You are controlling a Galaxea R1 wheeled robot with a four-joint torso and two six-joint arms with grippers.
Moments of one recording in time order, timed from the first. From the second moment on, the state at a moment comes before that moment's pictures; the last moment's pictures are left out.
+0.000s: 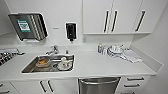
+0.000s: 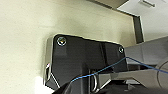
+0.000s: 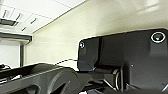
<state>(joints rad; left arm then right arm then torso) 1.56 2.26 -1.72 -0.02 -0.33 0.02 -1.37 2.17 -1.42 0.11 0.02 -0.08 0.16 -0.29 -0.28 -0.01</state>
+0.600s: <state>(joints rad) 1.50 2.07 -1.53 -0.02 -0.41 -0.08 -1.15 2.11 -1.35 0.20 -0.08 -0.06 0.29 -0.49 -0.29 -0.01</state>
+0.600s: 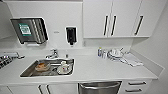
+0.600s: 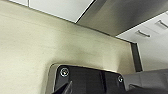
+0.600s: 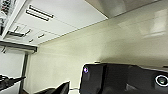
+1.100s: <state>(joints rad) 1.42 1.94 -1.30 -0.01 -0.37 -0.11 -1.05 2.11 -1.41 0.28 -0.16 -0.04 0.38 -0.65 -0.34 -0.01</state>
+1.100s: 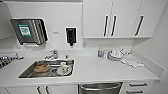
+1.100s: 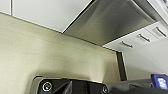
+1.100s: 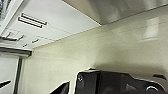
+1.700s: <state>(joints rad) 1.39 1.87 -1.21 0.00 -0.35 -0.11 -0.90 2.09 -1.35 0.36 -0.21 -0.04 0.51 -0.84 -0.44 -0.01</state>
